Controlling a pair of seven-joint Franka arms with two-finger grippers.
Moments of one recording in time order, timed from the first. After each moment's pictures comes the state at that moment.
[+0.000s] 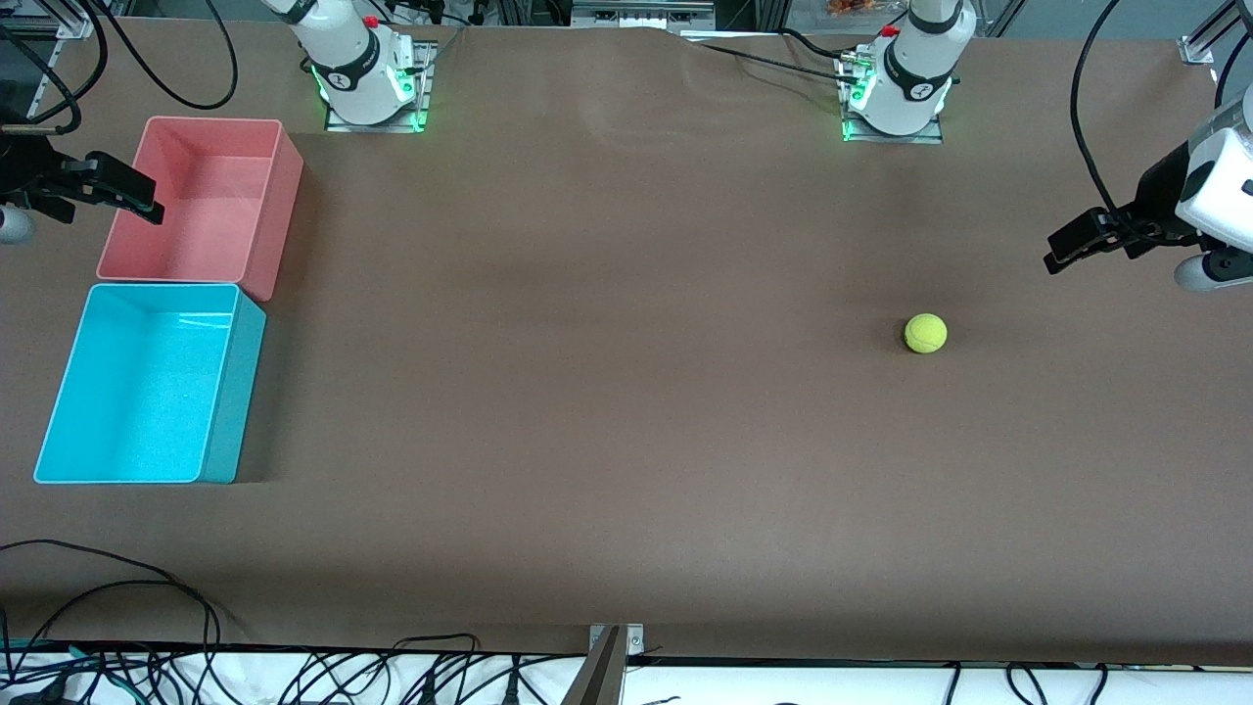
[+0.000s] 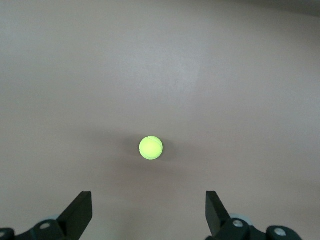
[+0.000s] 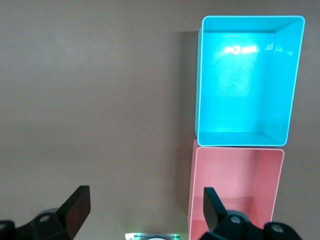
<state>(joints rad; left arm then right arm) -0.01 0.00 -0.01 -1.63 -0.02 1.62 -0.25 0.05 0.03 -0.05 -1.51 -0.01 1.46 0.00</state>
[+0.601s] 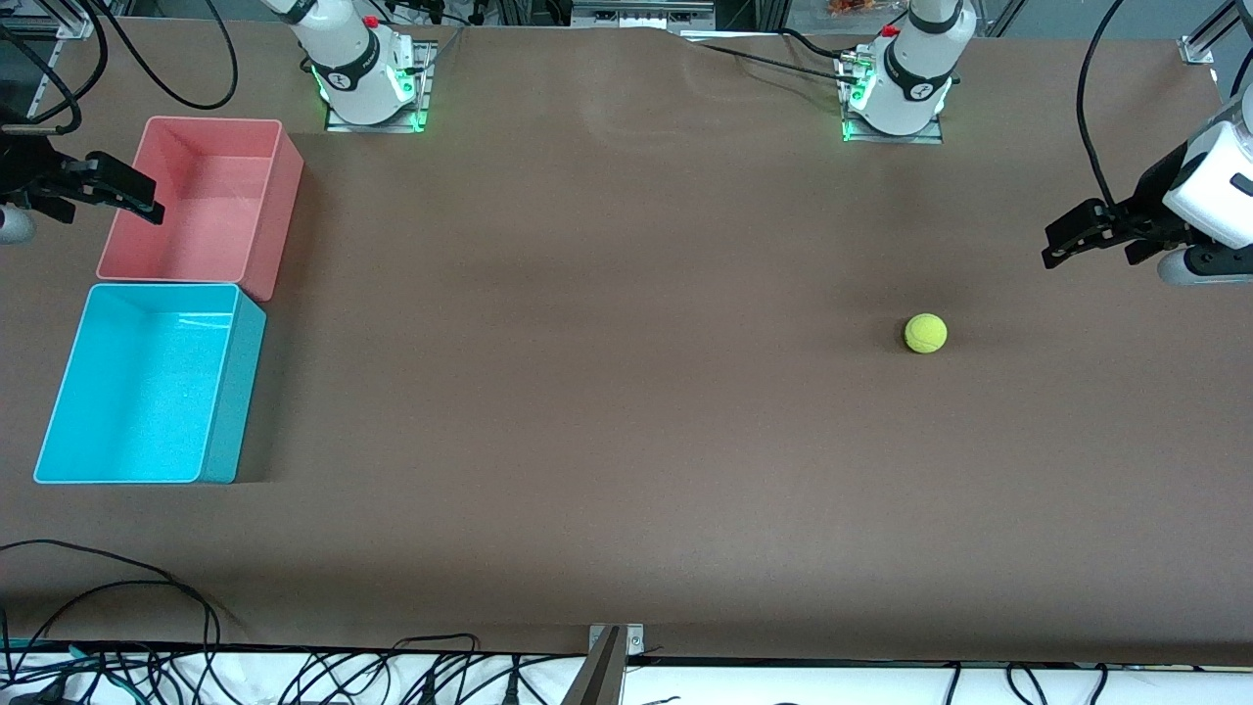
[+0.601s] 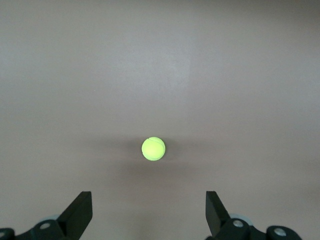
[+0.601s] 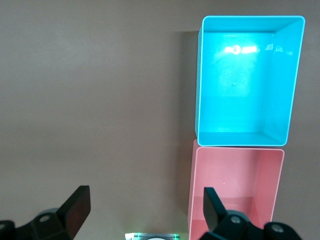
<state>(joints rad) -0.01 0.01 -0.01 -1.63 -0.02 1.62 -0.10 0.05 0.03 -0.05 -1.51 -0.01 1.46 0.00</state>
